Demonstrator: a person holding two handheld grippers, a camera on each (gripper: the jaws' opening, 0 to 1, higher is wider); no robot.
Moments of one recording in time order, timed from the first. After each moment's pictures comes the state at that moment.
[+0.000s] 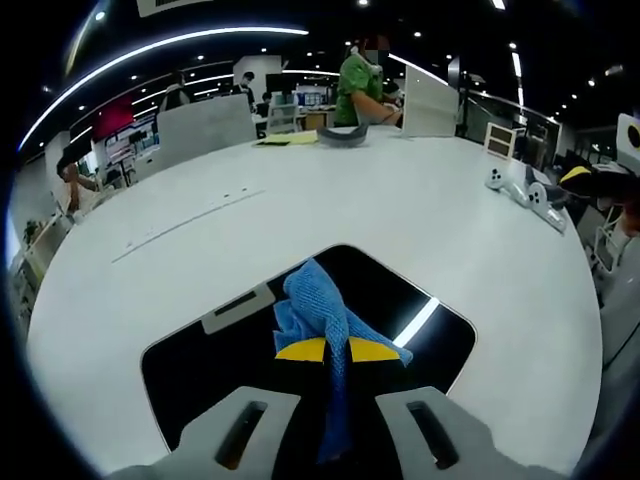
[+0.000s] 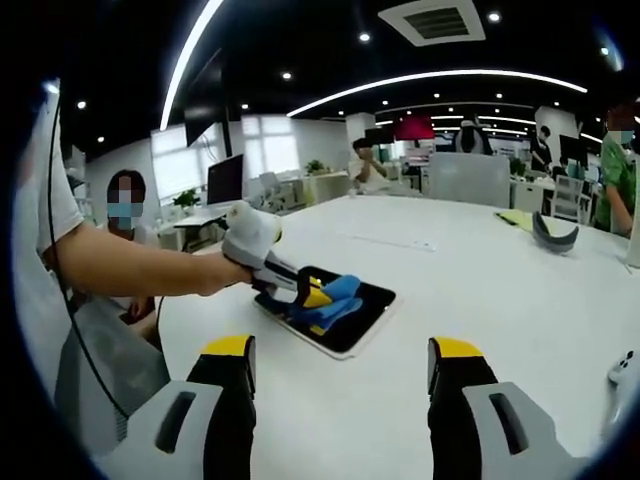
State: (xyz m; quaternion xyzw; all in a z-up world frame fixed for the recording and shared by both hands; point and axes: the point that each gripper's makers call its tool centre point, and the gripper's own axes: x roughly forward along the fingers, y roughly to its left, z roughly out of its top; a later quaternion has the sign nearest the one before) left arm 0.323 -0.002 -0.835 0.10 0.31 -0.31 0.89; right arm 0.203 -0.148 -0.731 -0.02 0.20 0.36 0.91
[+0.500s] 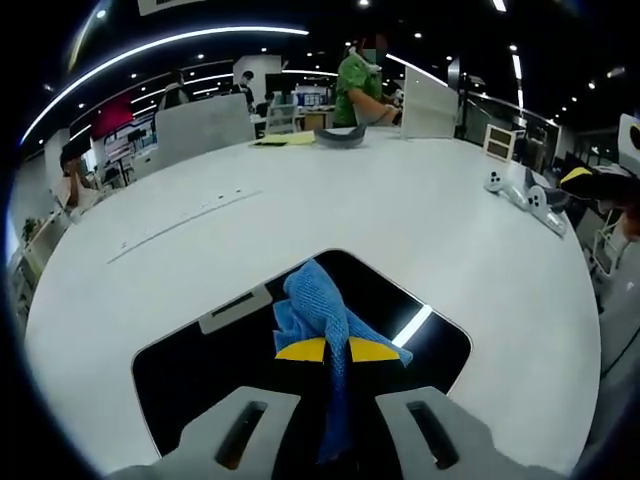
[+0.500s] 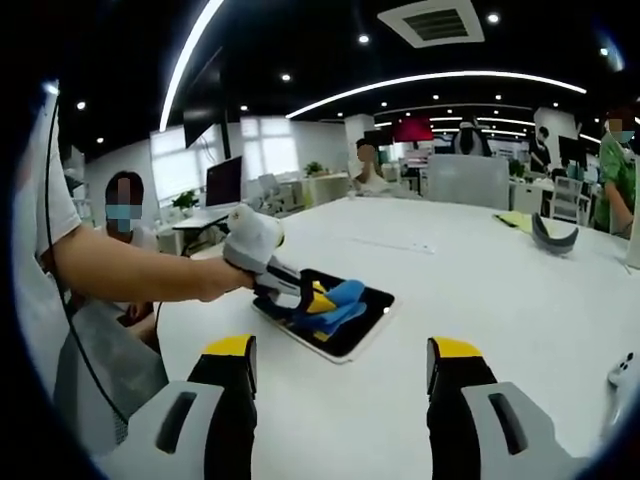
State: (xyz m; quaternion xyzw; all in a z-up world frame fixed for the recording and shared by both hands) left arm 0.326 -0.013 -0.835 0.09 0.31 -0.32 0.89; right arm 0.207 -0.148 -0.731 -0.02 0.20 0.35 0.91
